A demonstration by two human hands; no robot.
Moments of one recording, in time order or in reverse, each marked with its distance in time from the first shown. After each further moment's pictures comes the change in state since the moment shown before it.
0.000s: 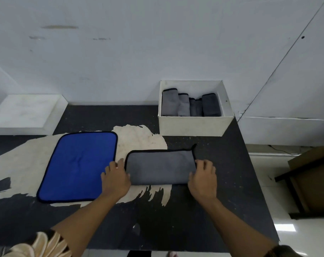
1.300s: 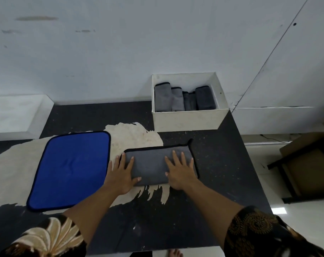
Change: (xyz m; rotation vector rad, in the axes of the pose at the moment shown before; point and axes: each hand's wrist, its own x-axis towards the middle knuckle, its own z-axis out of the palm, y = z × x) left_hand 0.032 0.001 0.017 0.329 -0.326 0.343; right_hand 0.027 -0.043 0.032 -0.337 -0.576 -0.293
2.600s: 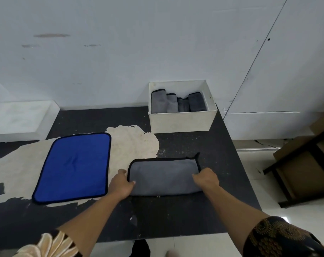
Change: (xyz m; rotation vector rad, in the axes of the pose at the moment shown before) left_hand -0.059 0.034 0.001 -0.856 0.055 -0.314; right_hand -0.068 0.071 0.007 0.713 0.106 0.690
